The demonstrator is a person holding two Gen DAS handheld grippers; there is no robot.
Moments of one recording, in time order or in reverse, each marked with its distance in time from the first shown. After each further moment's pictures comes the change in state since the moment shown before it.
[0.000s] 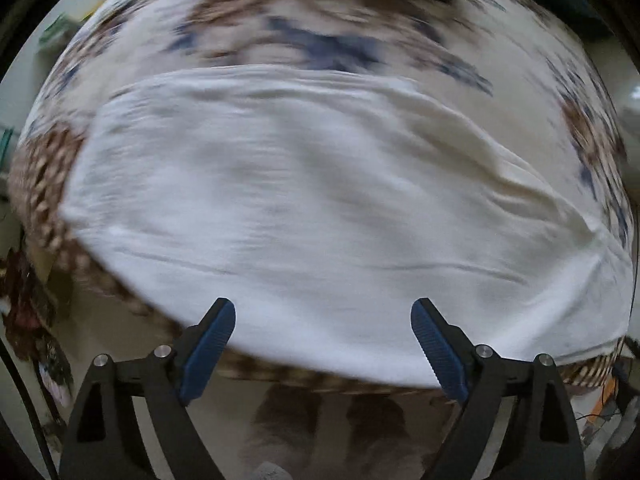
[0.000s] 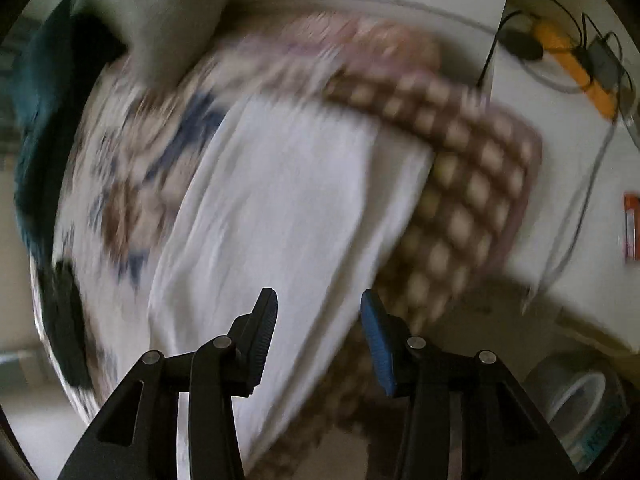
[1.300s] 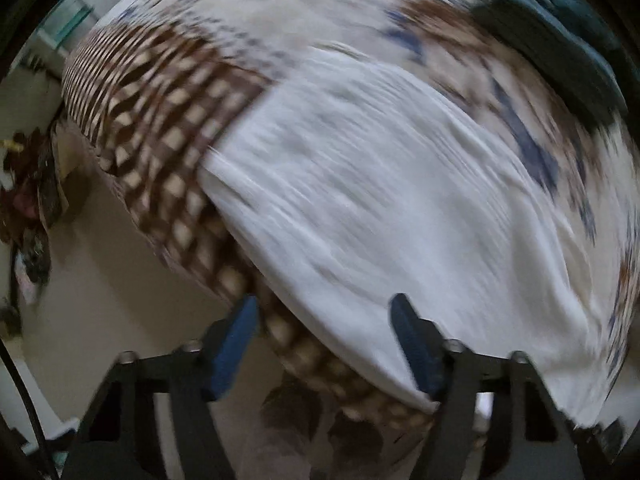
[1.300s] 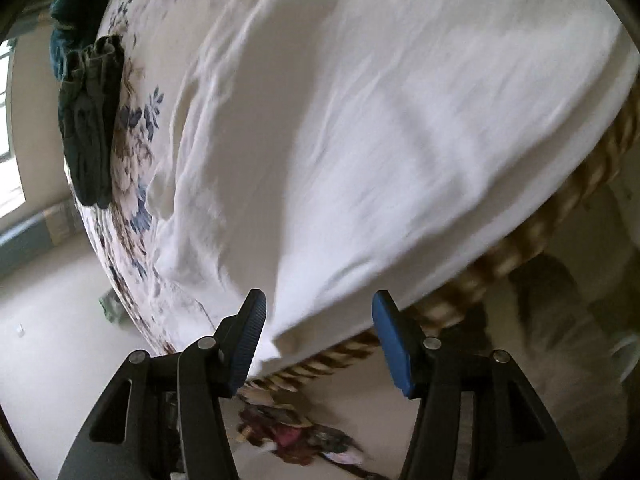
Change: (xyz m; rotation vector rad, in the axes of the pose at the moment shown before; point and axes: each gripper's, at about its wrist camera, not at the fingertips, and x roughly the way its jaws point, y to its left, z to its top) left arm 0.010 0.202 -0.003 -0.472 -0.008 0.005; right arm 0.078 0.145 -0.251 -0.214 0.553 0.180
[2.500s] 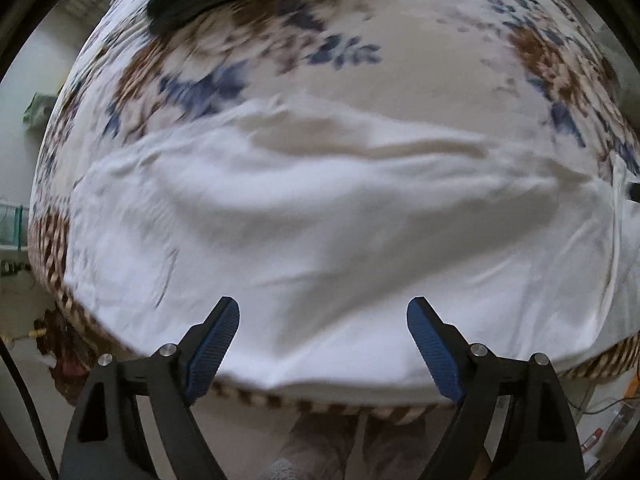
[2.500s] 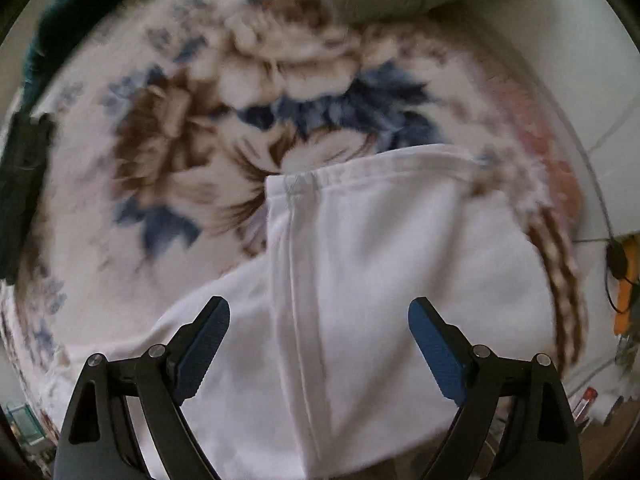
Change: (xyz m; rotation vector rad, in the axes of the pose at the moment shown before) left arm 0.010 -0.335 -0.140 0.683 -0.040 0.141; right arm -0.152 -0.043 0.236 -0.277 -0.325 -0.534
